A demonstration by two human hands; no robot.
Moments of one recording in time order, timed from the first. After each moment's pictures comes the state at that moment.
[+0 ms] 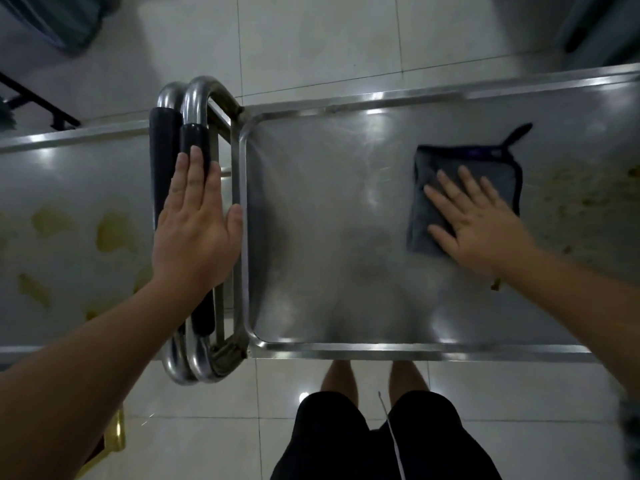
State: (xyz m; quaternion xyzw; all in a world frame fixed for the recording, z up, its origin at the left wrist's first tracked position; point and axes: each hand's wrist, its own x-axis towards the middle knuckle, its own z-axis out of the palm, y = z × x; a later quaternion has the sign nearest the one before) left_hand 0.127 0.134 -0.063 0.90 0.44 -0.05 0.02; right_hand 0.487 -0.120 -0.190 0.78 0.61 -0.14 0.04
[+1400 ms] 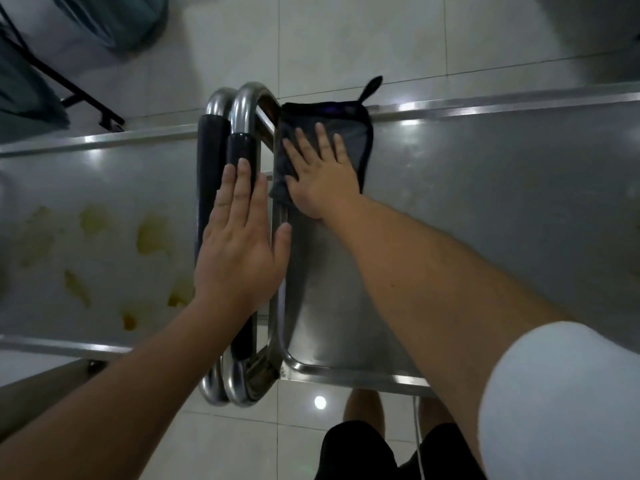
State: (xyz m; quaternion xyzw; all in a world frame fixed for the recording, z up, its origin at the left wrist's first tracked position) left_hand 0.123 0.133 -0.070 0.91 0.42 -0.01 0.01; right_hand 0.299 0.163 -0.163 0.76 0.61 -0.21 0.00
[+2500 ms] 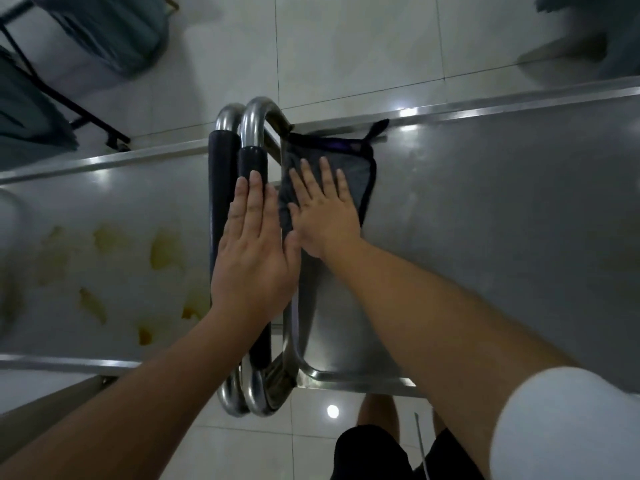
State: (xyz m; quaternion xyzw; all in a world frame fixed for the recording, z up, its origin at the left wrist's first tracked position) left_hand 0.124 0.135 -0.069 0.90 0.43 -0.04 0.04; right_hand 0.252 0.140 -0.175 0.79 0.57 -0.20 -0.05
